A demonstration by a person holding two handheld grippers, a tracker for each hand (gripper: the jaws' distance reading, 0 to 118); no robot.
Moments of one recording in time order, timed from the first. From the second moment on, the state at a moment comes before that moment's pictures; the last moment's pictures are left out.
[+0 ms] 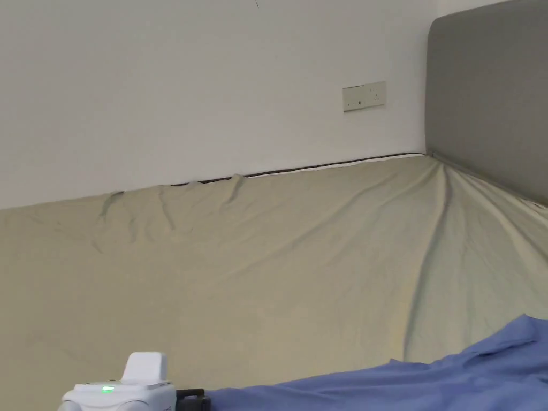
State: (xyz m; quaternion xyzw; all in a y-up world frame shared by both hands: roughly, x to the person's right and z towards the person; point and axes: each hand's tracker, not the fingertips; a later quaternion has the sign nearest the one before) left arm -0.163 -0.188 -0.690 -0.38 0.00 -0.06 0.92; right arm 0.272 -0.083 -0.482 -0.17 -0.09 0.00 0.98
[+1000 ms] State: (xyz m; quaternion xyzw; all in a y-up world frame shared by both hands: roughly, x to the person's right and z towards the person) left arm -0.143 -0.181 -0.665 -0.38 -0.05 -0.04 0.92; right arm 0.373 -0.150 -0.483 -0.43 -0.05 -0.09 0.90
